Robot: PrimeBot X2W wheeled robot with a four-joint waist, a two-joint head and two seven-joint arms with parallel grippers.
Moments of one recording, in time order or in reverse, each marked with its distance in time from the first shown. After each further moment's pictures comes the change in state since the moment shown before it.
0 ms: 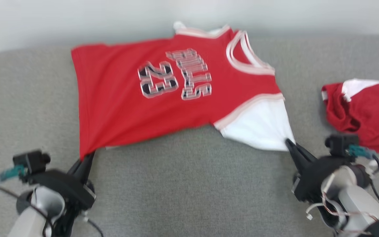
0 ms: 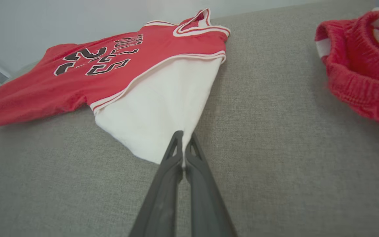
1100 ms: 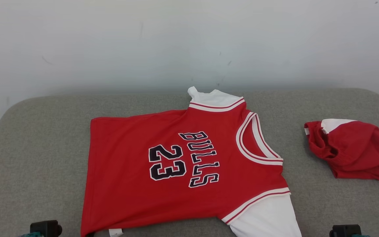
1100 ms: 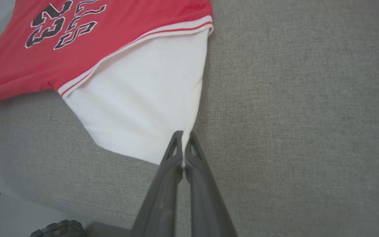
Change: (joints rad) left arm 0.317 0.071 -0.074 -0.022 0.077 0.047 0.024; right arm 0.512 -0.089 0.002 -0.247 0.045 -0.095 0.098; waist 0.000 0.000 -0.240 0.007
